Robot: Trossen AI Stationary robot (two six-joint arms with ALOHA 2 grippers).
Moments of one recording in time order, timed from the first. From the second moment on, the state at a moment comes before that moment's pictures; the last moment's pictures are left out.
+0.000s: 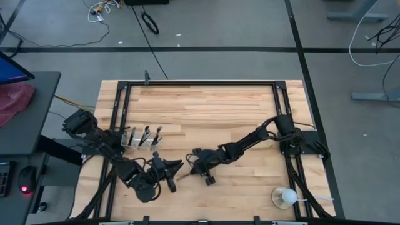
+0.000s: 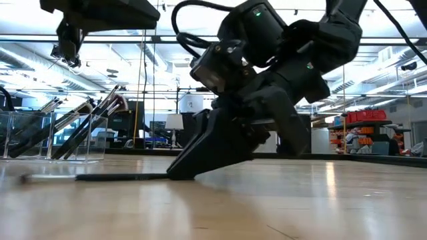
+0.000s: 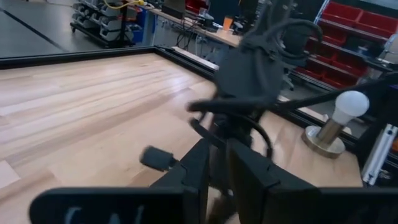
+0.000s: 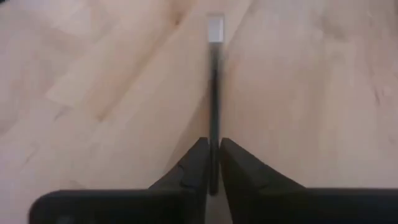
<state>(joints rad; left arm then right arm) -0.79 1.62 0.81 0.29 -1.26 -0.85 0.22 2.17 1.09 0.34 -0.10 -0.16</state>
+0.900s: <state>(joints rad) -0.82 1.62 0.81 0.29 -1.26 -0.85 0.25 1.98 1.09 -0.23 0.11 -0.03</state>
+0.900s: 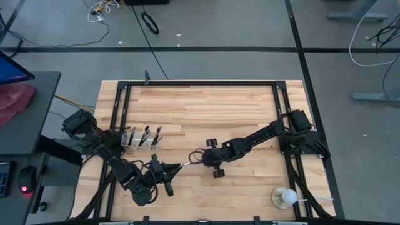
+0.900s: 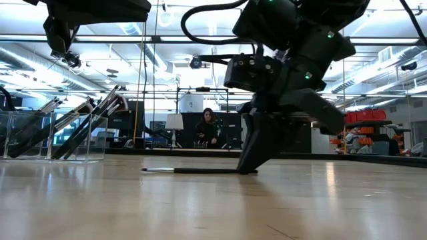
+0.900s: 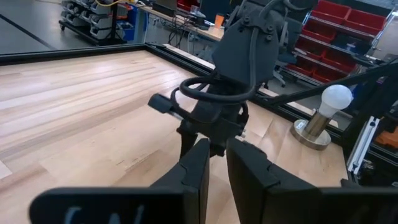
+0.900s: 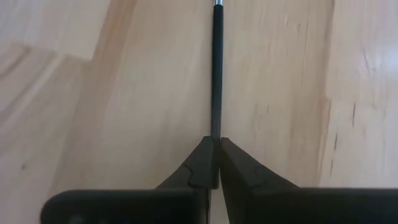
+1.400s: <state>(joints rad) -0.82 1.68 0.81 0.30 -1.26 -0.91 0.26 1.94 1.00 -0.01 0.15 -0.03</state>
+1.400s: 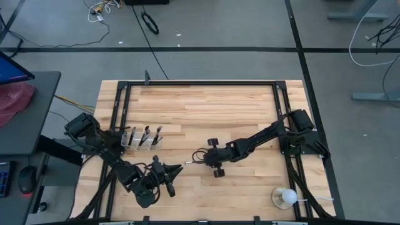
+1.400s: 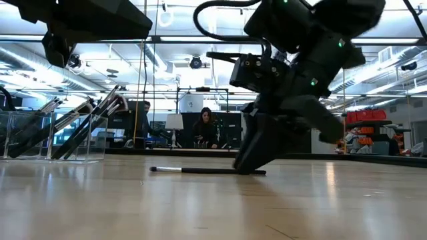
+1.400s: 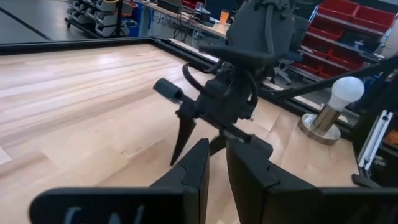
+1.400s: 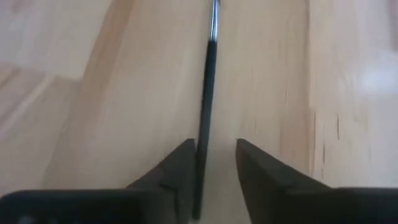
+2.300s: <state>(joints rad) -0.74 1.68 0.81 0.41 -1.23 -0.73 0.19 2.08 0.76 0.65 0.06 -0.04</state>
